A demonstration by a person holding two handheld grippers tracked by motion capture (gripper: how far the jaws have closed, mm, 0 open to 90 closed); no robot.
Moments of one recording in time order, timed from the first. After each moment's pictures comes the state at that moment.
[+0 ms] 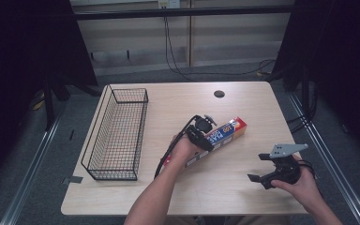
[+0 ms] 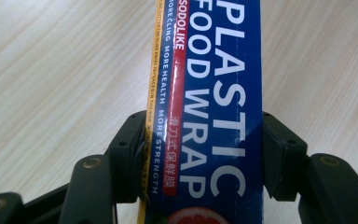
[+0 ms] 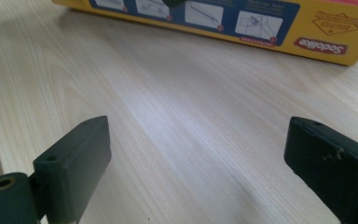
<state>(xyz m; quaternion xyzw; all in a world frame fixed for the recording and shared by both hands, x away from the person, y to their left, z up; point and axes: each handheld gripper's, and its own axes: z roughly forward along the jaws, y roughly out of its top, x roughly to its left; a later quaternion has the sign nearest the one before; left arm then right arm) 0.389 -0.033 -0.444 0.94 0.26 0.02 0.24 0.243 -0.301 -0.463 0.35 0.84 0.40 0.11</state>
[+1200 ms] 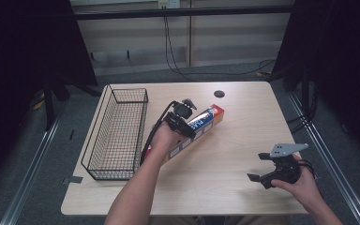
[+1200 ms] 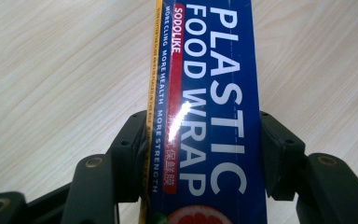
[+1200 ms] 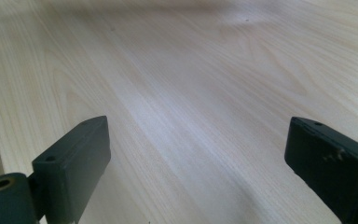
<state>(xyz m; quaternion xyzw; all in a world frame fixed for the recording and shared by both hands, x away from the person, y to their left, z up) 0.398 0.021 -0.388 0.91 0.35 0.05 0.22 0.243 -0.301 -0.462 0.35 0.84 0.40 0.11</state>
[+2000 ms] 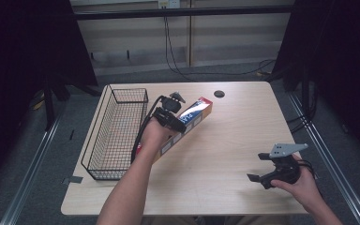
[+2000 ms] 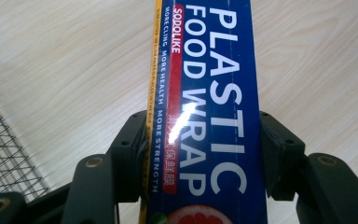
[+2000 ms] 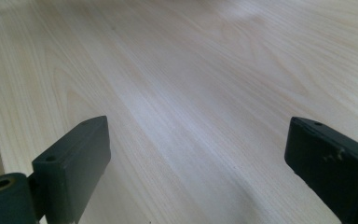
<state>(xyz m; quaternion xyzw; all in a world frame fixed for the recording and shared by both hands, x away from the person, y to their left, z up) 0.400 0.049 -0.367 0.89 0.39 0.07 0.22 0.243 -0.300 -0.462 0.35 0.84 0.40 0.11</state>
